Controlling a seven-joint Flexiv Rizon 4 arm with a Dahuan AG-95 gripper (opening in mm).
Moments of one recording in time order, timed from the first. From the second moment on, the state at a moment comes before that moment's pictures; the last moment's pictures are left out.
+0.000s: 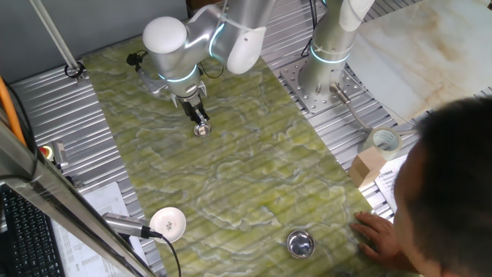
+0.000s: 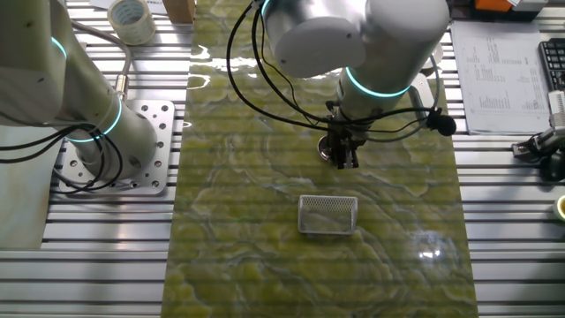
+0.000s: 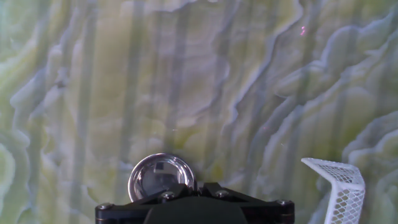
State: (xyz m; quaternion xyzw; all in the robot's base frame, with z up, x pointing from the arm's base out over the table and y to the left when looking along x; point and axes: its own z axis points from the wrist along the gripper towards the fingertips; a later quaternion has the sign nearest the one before) arm 0.466 -0.036 0.014 0.08 -1.00 0.03 0.06
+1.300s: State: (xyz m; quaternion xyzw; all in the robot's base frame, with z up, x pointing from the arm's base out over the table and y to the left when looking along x) arm 0.467 -0.036 0.021 0.09 -0.99 0.01 0.05
